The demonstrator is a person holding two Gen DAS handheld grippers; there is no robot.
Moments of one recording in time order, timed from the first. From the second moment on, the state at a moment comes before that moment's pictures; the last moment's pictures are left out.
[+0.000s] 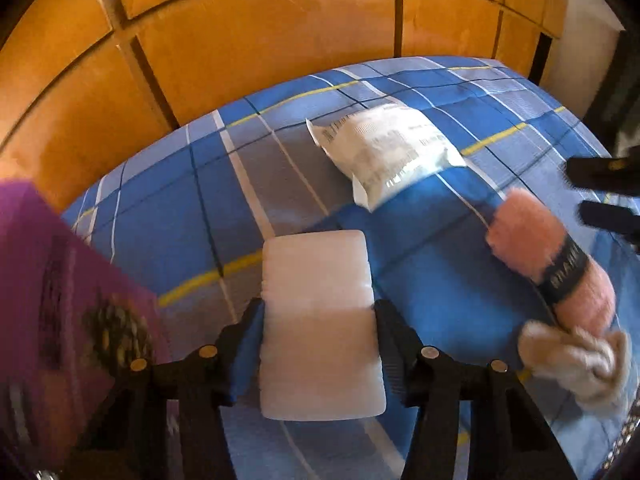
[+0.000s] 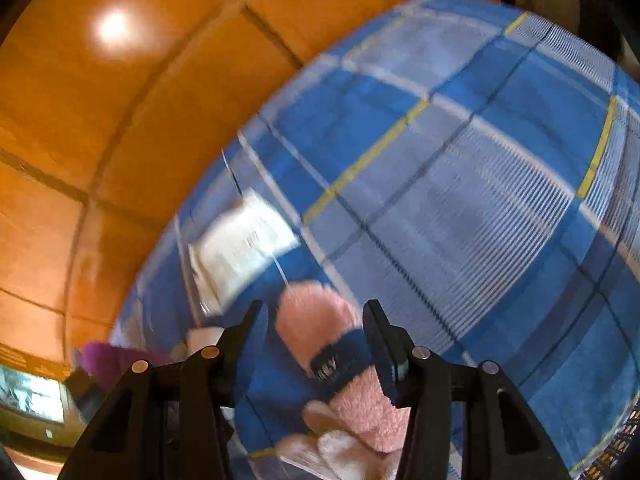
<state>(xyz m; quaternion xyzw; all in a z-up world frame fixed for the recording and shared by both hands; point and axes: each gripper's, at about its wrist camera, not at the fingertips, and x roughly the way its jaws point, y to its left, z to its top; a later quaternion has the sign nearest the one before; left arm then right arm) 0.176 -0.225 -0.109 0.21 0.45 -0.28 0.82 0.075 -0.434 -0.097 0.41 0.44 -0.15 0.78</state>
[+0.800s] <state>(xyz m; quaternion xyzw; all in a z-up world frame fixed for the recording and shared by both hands) 0.187 -0.235 0.004 0.16 0.40 -0.30 0.85 0.110 -0.374 -0.120 0.17 0.58 -0.19 0.78</state>
